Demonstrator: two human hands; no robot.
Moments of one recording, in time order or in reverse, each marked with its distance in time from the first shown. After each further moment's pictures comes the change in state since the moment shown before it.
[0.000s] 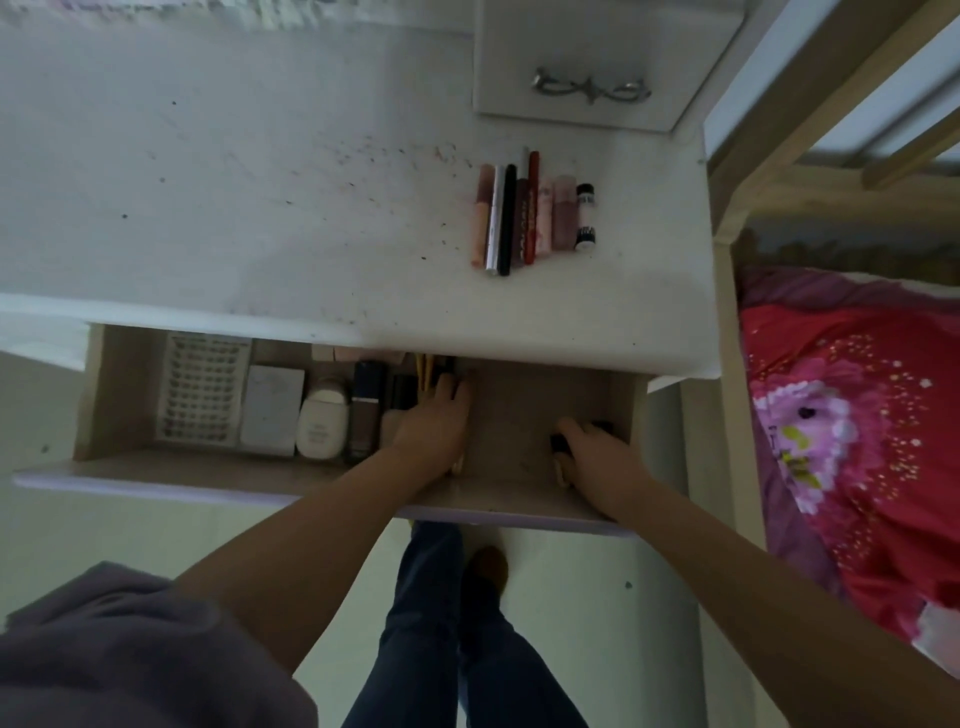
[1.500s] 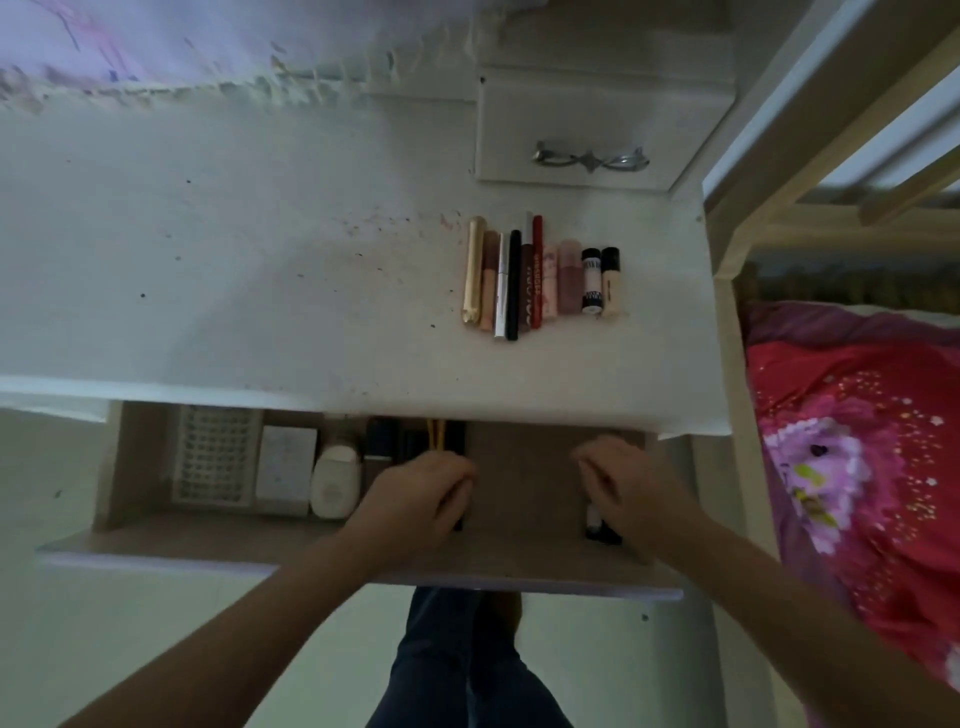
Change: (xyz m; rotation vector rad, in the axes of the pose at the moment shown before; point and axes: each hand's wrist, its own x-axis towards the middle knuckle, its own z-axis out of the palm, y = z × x) left_hand -0.050 -0.036 -0.056 -0.447 0.257 0.379; right_hand -0.012 -0.012 -0.065 0.172 0.344 -0.236
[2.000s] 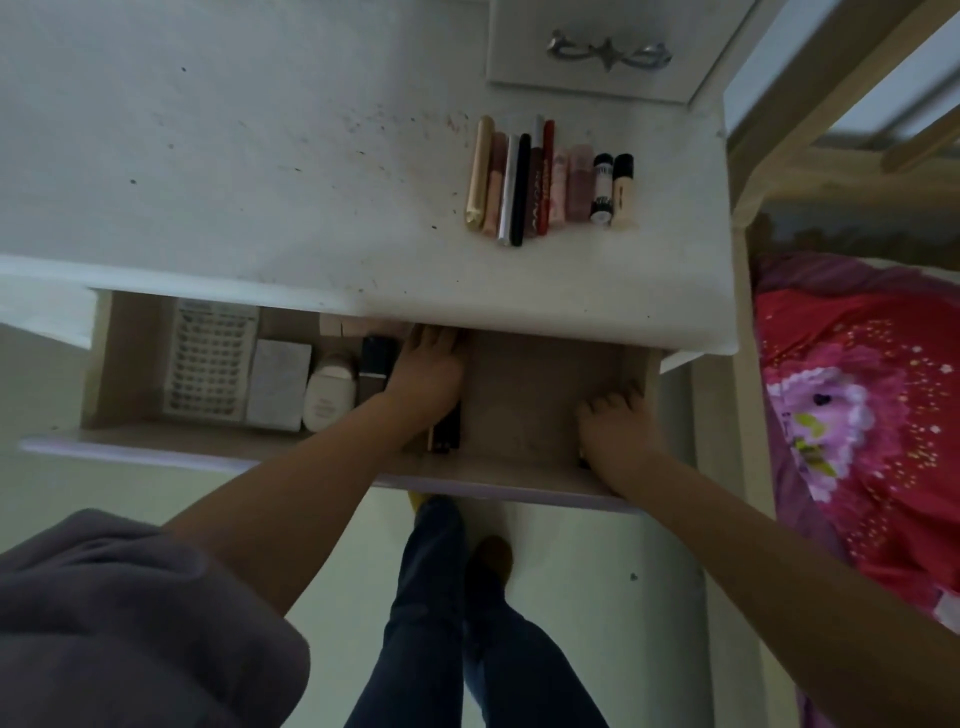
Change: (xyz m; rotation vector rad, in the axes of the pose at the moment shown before) left_hand 0.050 -0.042 0.063 0.476 -0.049 -0.133; right_hand -0.013 0.026 0.068 -0.729 -0.373 0.154
